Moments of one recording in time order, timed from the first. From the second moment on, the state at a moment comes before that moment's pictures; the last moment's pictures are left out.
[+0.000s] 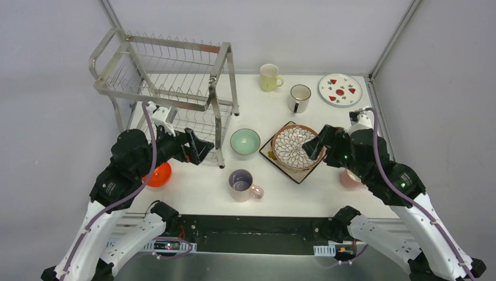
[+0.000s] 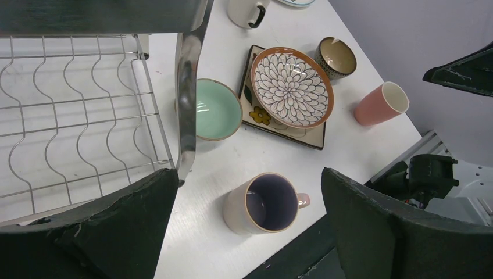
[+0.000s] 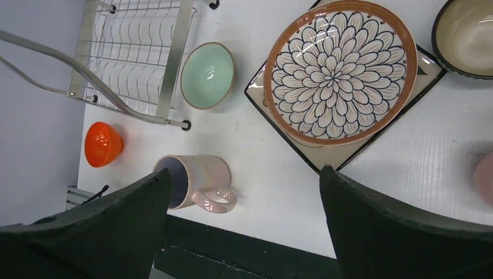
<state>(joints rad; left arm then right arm) -0.50 0.62 1.06 -0.61 0.15 -0.37 0.67 0.72 1.13 -0.95 0.20 0.70</state>
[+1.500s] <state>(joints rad) -0.50 0.42 0.80 -0.65 0.07 -0.31 0.96 1.29 1.04 -0.63 -0.02 0.70</state>
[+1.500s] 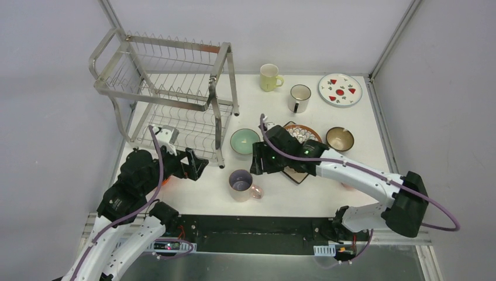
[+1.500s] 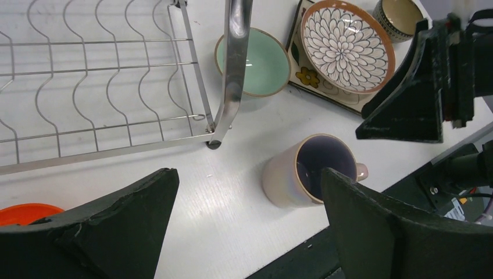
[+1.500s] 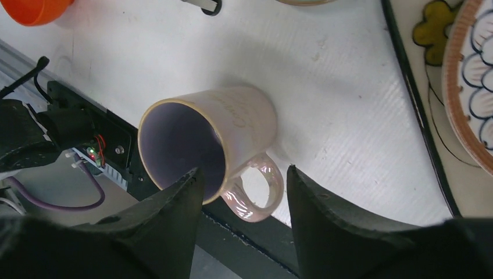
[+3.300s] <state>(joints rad) -0.50 0.42 0.79 -0.65 0.02 -0.31 1.05 1.41 1.12 -0.61 0.07 0.58</state>
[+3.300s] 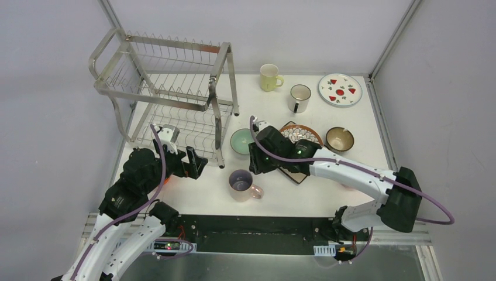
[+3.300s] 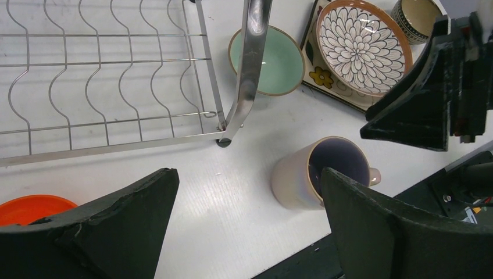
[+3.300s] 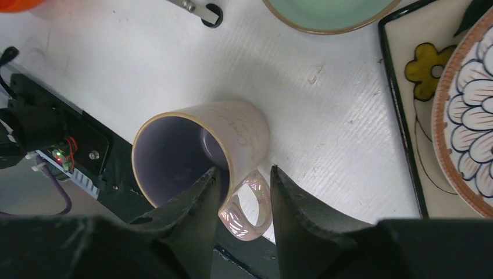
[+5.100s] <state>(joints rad) -0.50 0.40 0.79 -0.65 0.02 -0.31 0.24 0.96 0.43 -0.35 0.09 1.08</state>
